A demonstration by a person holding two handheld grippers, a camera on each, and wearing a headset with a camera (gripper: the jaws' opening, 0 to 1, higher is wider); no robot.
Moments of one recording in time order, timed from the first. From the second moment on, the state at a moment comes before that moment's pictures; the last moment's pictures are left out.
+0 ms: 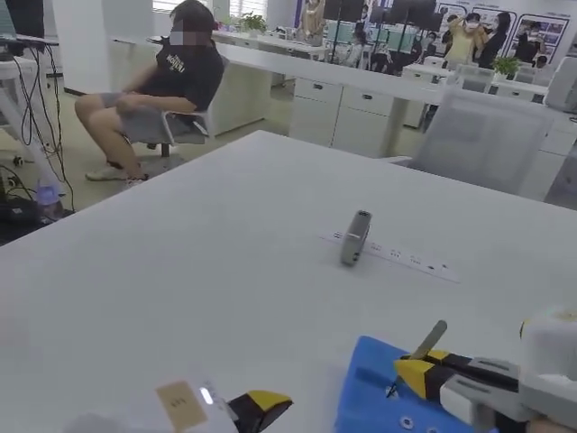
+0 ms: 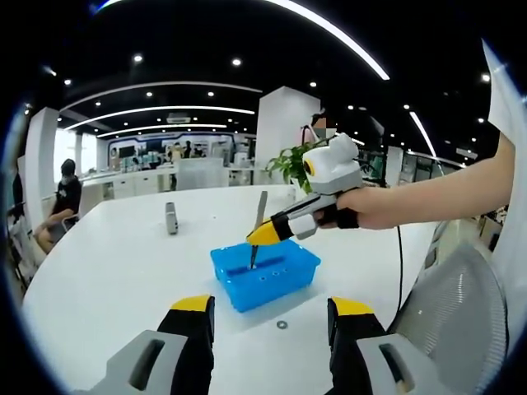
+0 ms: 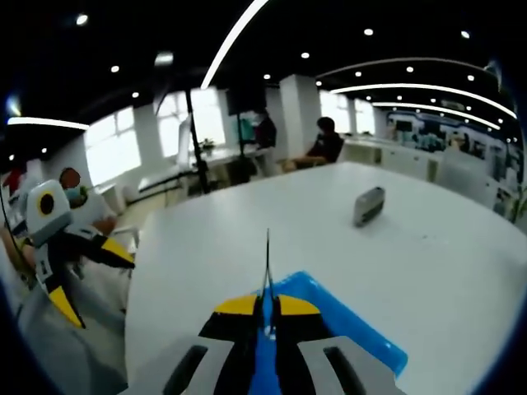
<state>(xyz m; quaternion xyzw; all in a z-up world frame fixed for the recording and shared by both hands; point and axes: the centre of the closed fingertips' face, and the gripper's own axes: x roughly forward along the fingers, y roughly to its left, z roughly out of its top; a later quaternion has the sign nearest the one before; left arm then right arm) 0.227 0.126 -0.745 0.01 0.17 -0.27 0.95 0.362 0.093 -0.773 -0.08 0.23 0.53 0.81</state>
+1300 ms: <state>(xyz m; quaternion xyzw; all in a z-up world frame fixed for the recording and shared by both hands) 0.226 0.125 -0.749 0.01 0.18 -0.27 0.95 0.343 0.083 -0.763 -0.09 0.22 0.53 0.81</state>
